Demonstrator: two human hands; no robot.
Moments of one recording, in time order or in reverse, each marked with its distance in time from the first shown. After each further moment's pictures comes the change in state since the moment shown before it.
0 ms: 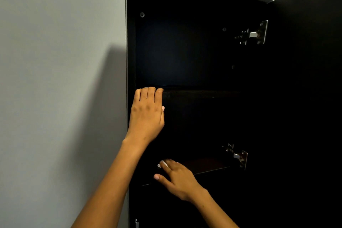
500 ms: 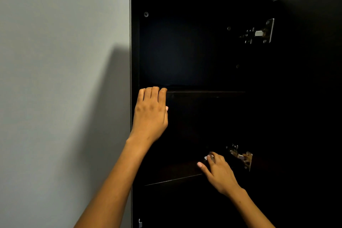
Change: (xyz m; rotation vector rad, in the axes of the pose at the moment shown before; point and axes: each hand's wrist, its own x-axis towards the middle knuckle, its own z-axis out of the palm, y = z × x) left_hand 0.000 -0.001 0.000 0.012 0.000 0.003; right_hand -0.022 0.100 -0.016 -0.143 0.216 0.358
